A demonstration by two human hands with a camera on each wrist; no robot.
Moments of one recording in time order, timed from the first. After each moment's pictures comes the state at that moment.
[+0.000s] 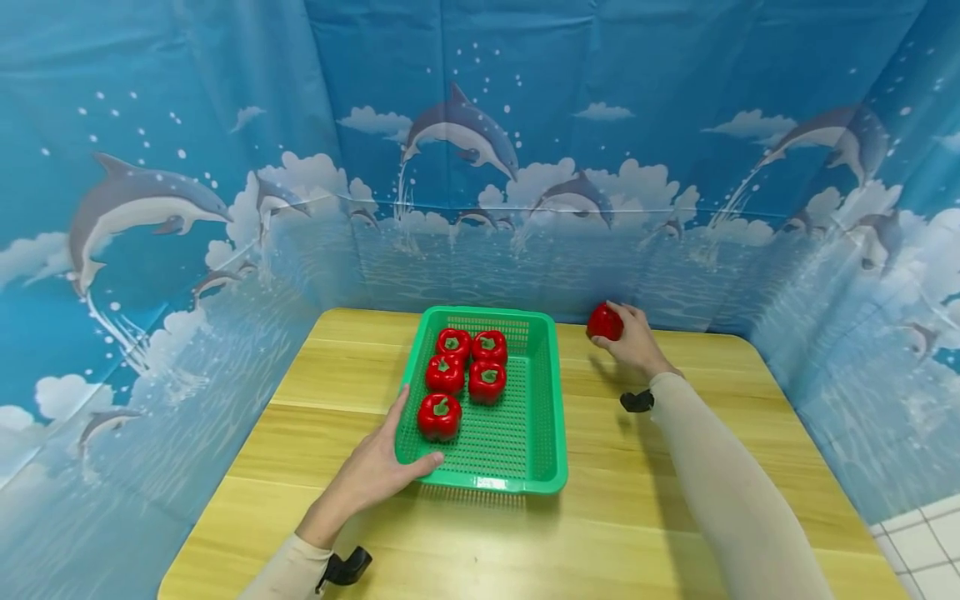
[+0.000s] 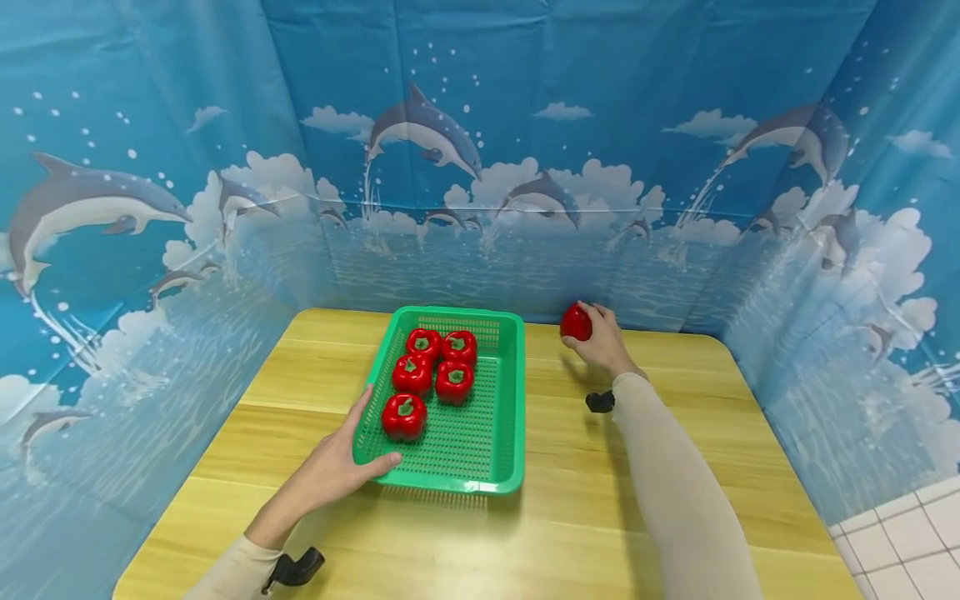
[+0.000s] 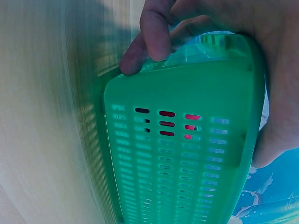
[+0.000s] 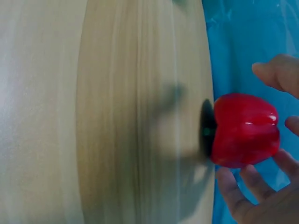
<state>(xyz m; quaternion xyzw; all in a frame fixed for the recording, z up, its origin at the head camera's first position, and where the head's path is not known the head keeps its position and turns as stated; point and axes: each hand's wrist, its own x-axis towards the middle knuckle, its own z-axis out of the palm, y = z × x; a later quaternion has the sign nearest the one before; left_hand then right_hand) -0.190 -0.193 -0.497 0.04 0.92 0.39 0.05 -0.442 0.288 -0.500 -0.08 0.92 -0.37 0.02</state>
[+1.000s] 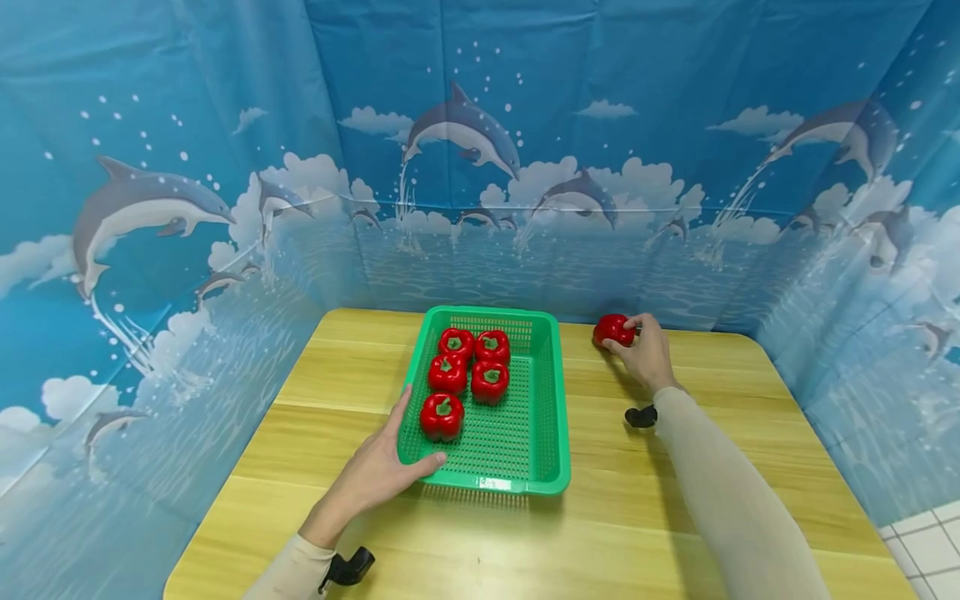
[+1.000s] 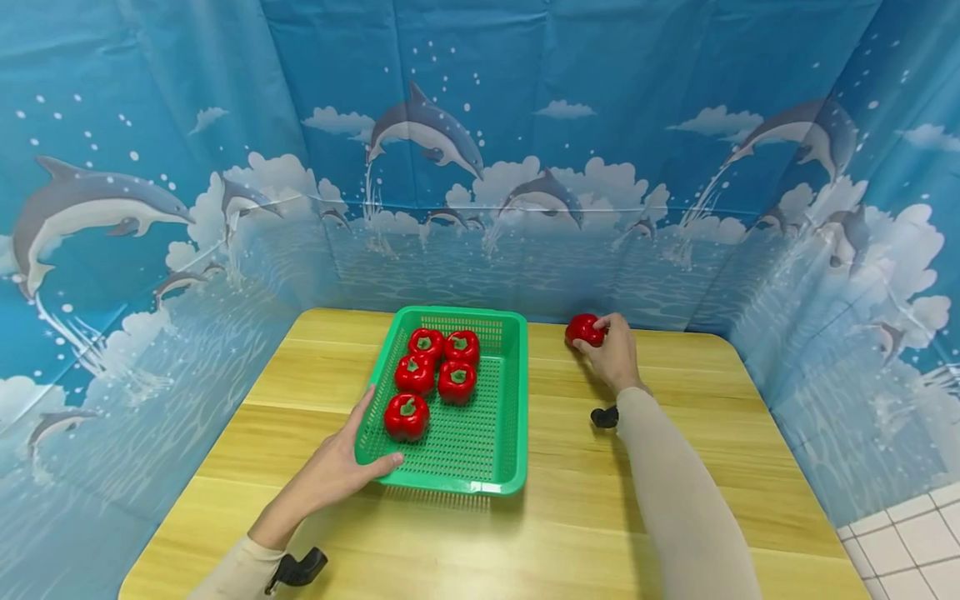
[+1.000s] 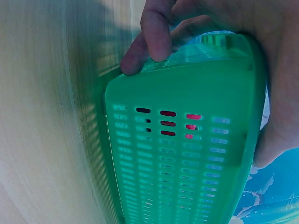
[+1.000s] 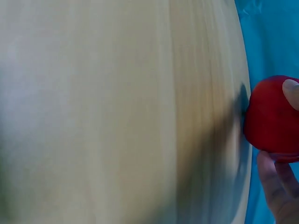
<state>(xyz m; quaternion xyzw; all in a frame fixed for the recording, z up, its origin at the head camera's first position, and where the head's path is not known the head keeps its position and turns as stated) -0.189 -0.192 -0.496 0.03 0.92 0.39 0.05 -0.433 0.293 -0.532 -0.03 0.90 -0.41 -0.11</state>
